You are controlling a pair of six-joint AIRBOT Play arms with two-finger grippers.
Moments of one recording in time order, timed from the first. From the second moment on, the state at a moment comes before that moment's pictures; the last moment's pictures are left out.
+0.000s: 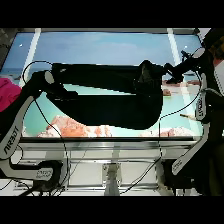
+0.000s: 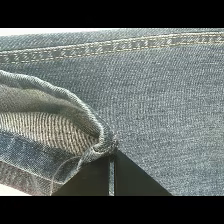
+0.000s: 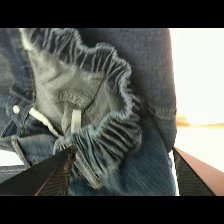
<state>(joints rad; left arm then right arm) -0.11 -1.51 1.22 1.35 -1.15 -1.46 -0.19 -2.03 2.00 -1.14 1.45 1.75</state>
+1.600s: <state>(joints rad) -0.11 -1.51 1.22 1.46 -1.15 -1.46 -0.28 -1.90 2.02 -1.32 1.75 1.74</state>
